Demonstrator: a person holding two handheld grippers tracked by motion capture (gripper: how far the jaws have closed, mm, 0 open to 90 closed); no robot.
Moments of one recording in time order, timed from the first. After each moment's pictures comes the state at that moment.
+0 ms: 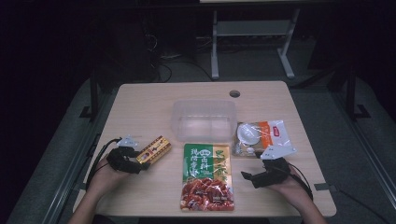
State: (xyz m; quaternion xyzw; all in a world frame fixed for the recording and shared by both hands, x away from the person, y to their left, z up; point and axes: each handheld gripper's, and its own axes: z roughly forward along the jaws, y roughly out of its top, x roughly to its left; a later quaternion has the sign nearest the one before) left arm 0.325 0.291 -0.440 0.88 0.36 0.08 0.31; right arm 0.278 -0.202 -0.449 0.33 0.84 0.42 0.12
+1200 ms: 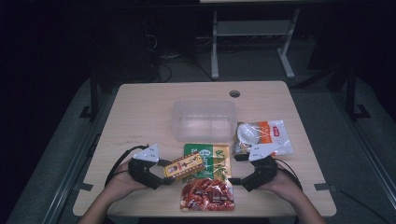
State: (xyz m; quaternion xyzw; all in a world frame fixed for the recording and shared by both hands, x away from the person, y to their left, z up) left arm 0.292 0.215 -0.421 0.91 0.15 0.00 0.39; right arm 0.284 -0.167 -0.429 0.19 0.86 0.47 0.03
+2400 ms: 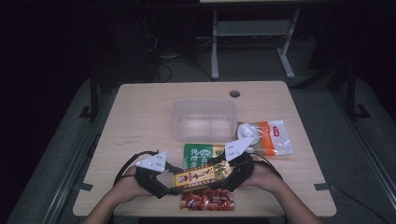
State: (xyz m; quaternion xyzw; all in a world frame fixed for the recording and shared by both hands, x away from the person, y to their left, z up) left arm 0.278 0.195 -0.415 0.90 0.05 -0.04 0.44; right arm 0.297 -0.105 -0.415 0.06 0.87 0.49 -0.06
